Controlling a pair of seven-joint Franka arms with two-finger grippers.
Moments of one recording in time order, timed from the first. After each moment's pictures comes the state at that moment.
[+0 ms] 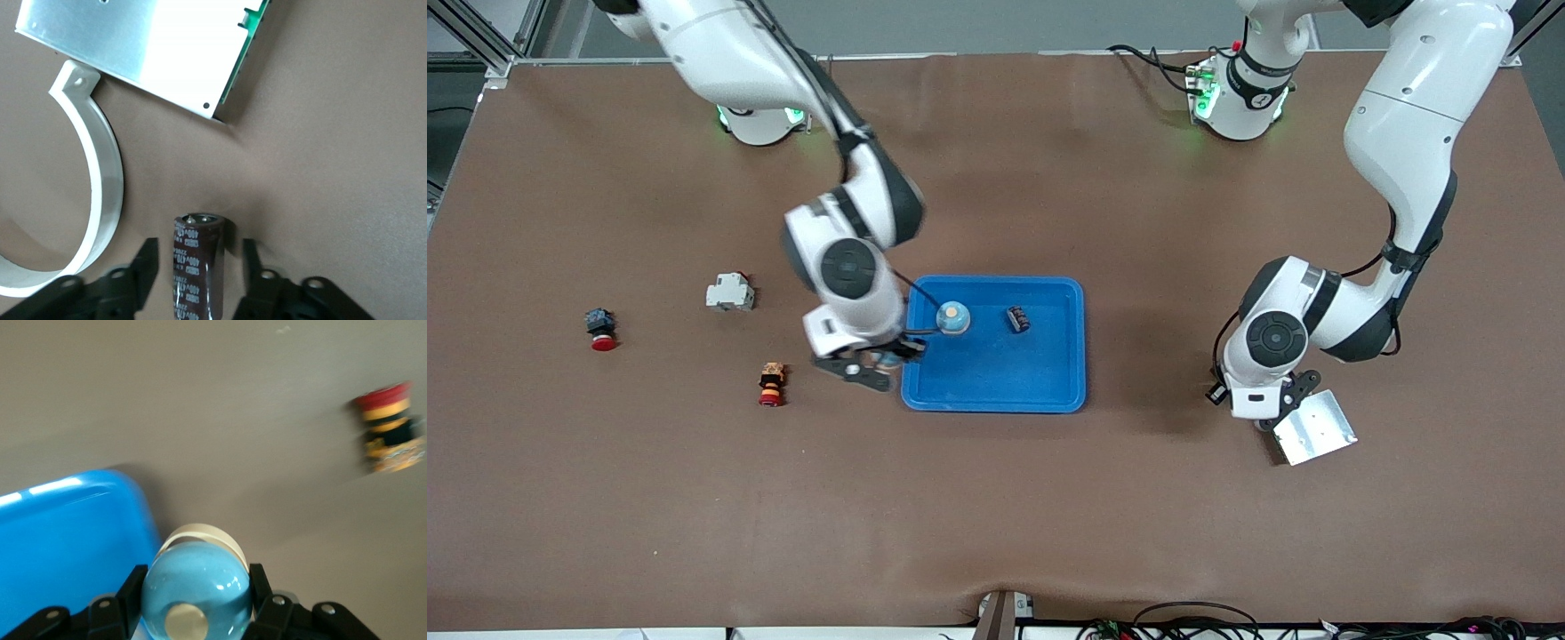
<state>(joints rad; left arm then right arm) 0.11 0.67 -0.39 -1.78 0.53 2.22 -1.32 0.52 0.46 -0.07 -1.80 -0.01 2.21 0.74</state>
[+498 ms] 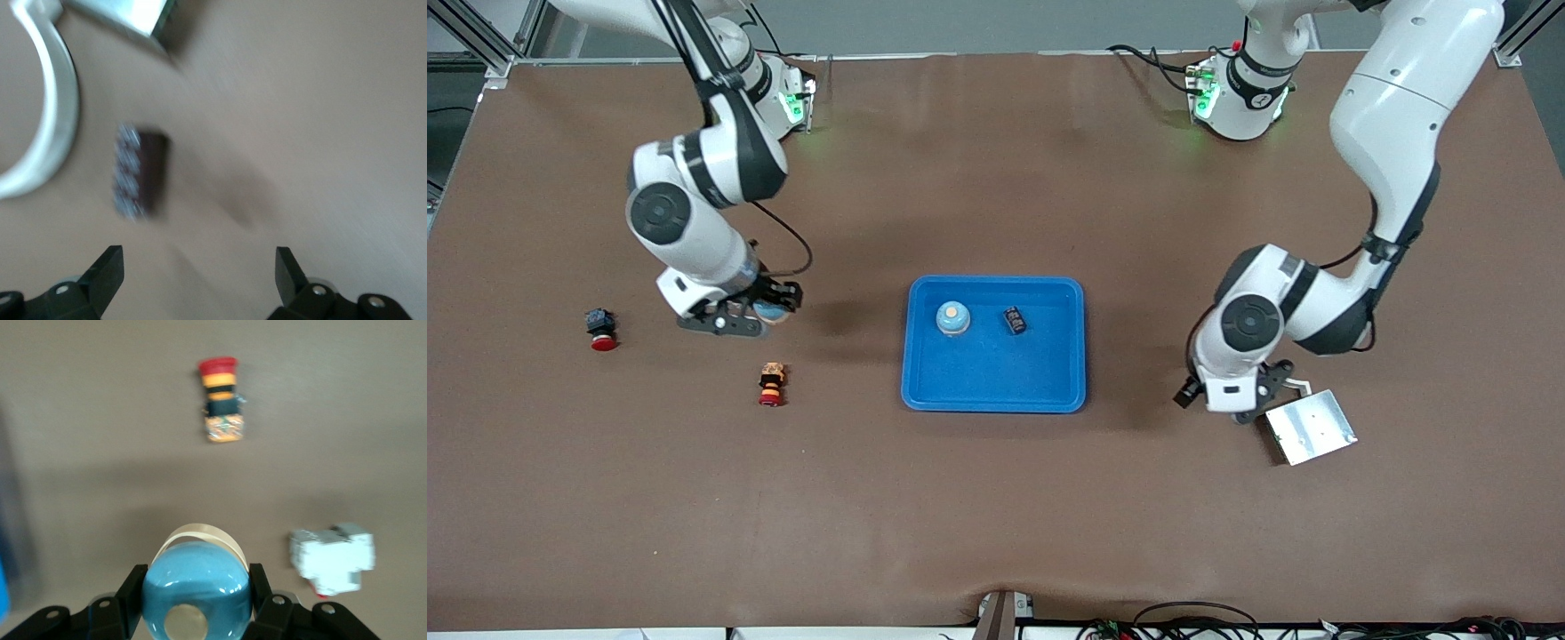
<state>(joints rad) 0.07 0.65 -0.49 -1.77 0.51 2.22 -1.52 0.30 0.07 -0.07 -2.27 -0.01 2.27 0.31</state>
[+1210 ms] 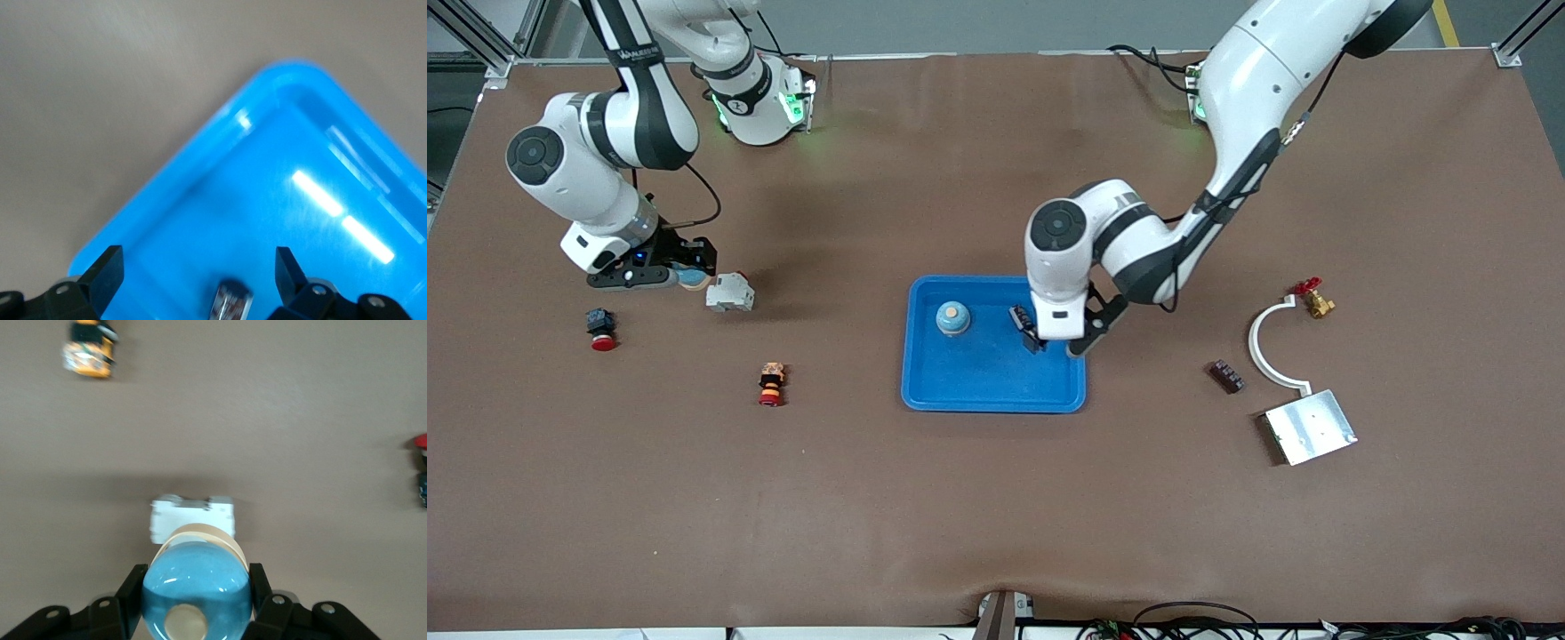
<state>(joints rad) -0.32 0.69 -0.50 -1.67 0.51 2.22 -1.78 -0.01 -0.11 -0.07 -2.62 -0.01 2.50 -0.15</state>
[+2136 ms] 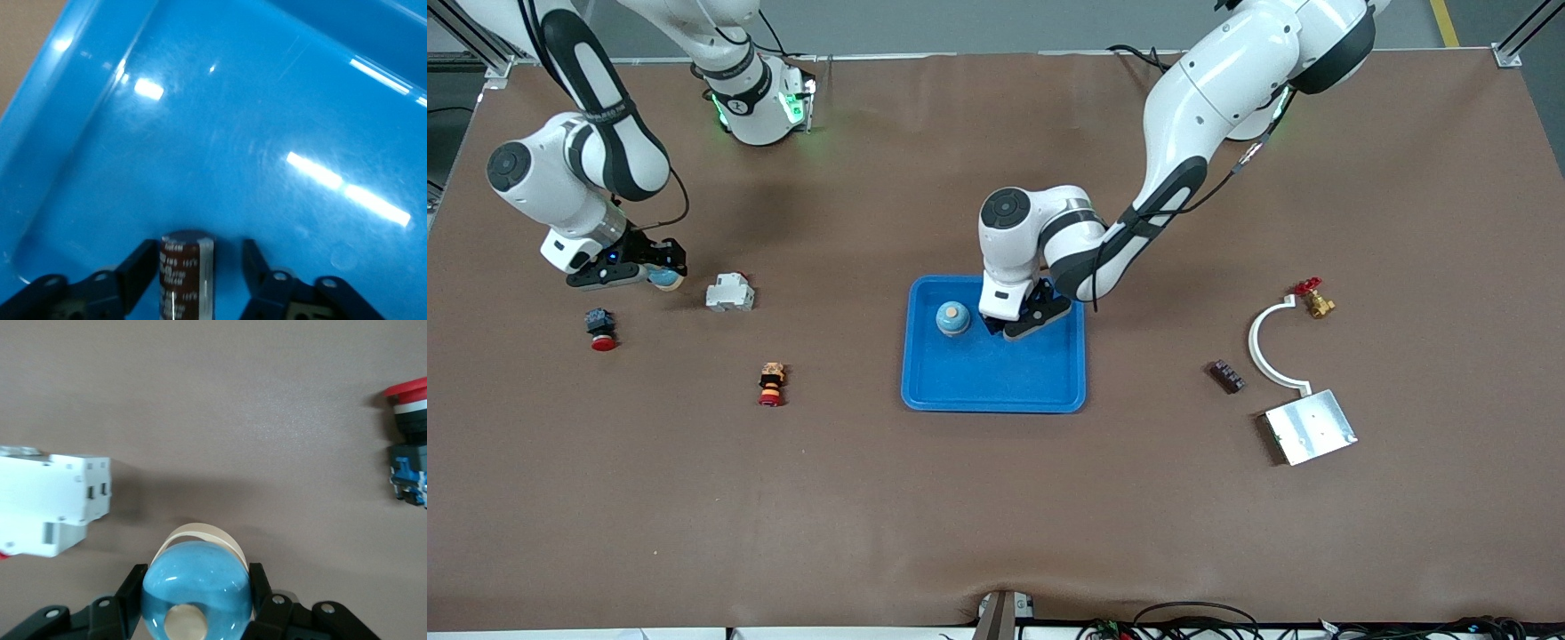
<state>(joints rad) -0.41 0.84 -0.50 -1.63 0.72 2.34 -1.77 -0.23 0.11 -0.07 -2.67 0.12 2.78 -0.58</state>
